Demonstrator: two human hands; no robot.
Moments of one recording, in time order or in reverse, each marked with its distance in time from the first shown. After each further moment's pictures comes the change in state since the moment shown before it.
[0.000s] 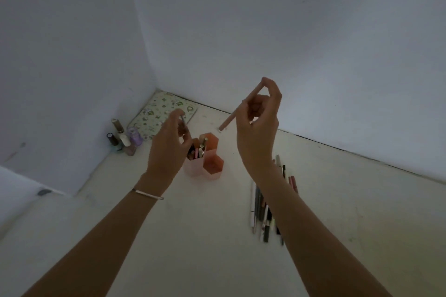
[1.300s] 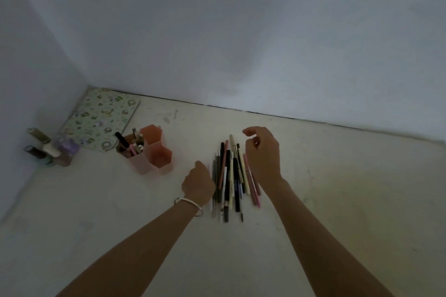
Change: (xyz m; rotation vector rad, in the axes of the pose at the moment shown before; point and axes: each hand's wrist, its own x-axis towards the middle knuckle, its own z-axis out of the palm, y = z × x) left_hand -0.100 0.086 0.157 0.302 -0.788 -0.495; right_hand -0.047 0.086 -0.150 -0.481 -0.098 0.408
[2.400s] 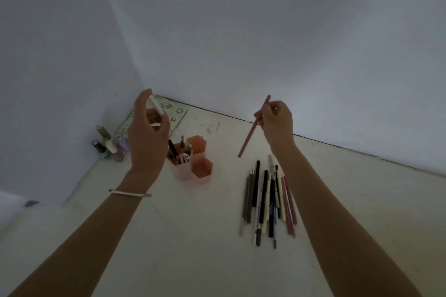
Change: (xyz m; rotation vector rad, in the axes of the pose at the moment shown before) left_hand 0.009 -0.081 -0.198 -0.618 0.904 0.313; right_hand 0.083 -0.092 0.056 0.465 -0.134 0.210
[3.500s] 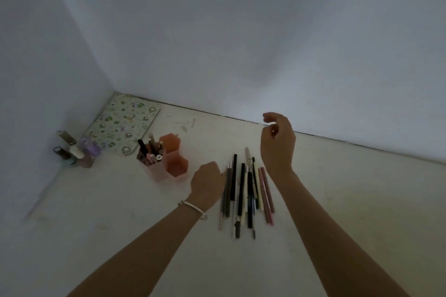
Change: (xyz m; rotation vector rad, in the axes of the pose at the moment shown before) left_hand -0.130 0.007 0.128 0.548 -0.879 -0.143; right_hand -0.033 0.043 -0.065 -0.321 0.267 -0.341
